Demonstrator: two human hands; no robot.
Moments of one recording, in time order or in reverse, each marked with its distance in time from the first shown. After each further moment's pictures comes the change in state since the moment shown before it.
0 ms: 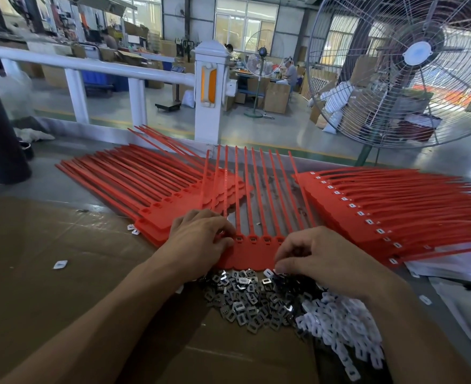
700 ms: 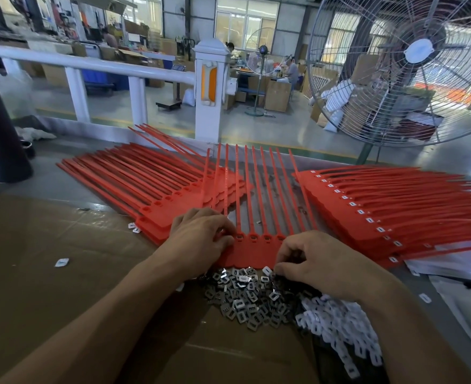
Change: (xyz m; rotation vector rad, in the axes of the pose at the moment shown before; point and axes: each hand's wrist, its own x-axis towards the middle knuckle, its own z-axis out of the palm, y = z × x) left_hand -0.001 -0.003 0.002 -0.005 0.012 0.011; right_hand 0.001 0.001 0.005 -0.137 0.000 0.012
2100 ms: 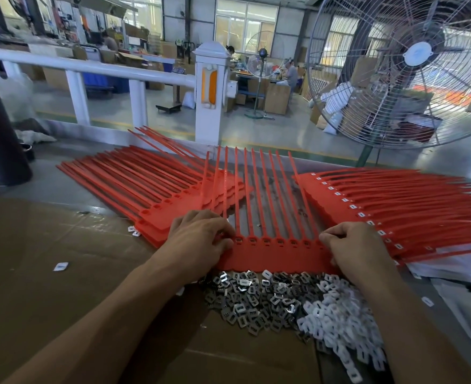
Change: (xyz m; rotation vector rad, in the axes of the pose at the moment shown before) left_hand 0.001 -0.005 0.001 0.014 0.017 0.012; right_hand 0.010 0.033 -0.008 0.167 0.575 0.382
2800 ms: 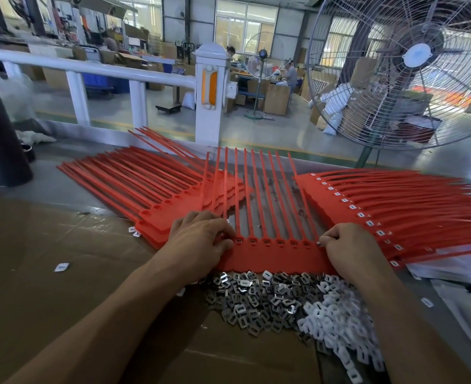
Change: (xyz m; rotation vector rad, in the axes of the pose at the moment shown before) left_hand 0.000 0.002 -0.001 -0.001 -0.004 0.002; right_hand 0.012 0.005 0.007 -0.181 -0.025 0.010
